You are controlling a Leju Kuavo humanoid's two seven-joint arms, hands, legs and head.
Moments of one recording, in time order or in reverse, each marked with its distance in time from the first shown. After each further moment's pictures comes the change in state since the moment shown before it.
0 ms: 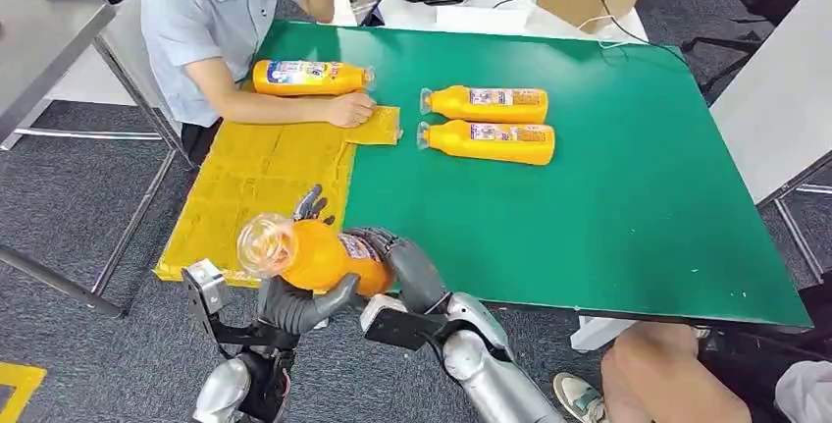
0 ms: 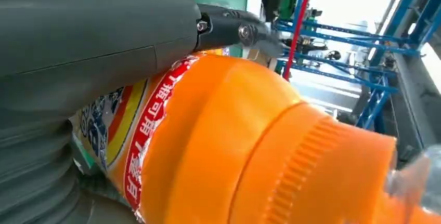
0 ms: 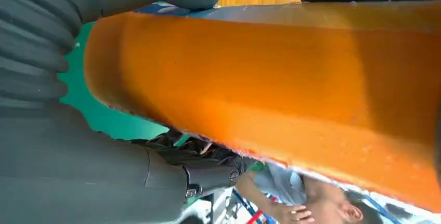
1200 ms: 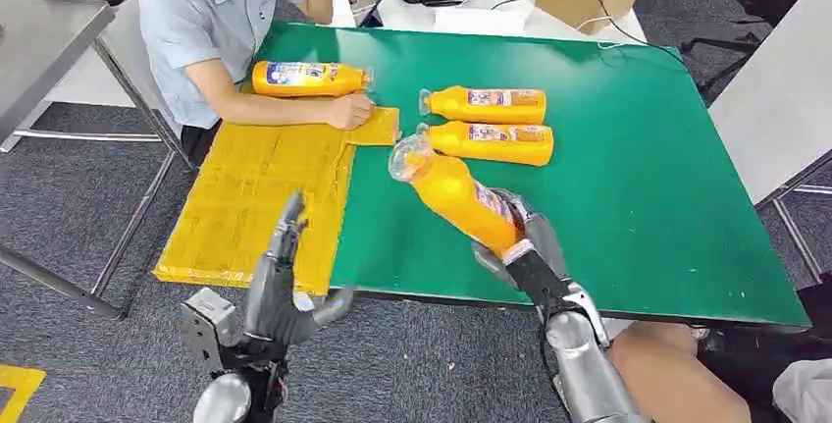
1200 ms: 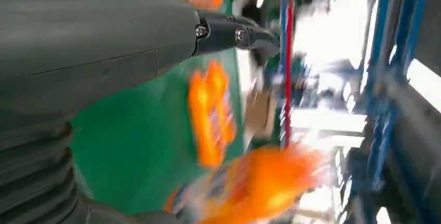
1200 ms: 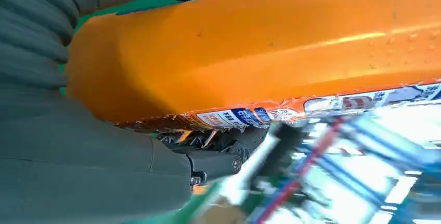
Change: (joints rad) left arm 0.067 0.000 0.024 -0.034 -0.253 0.144 -0.128; right arm 0.071 -0.124 -0.415 -0.145 -0.120 0.007 -0.022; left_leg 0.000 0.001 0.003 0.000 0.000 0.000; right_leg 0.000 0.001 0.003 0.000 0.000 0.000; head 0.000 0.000
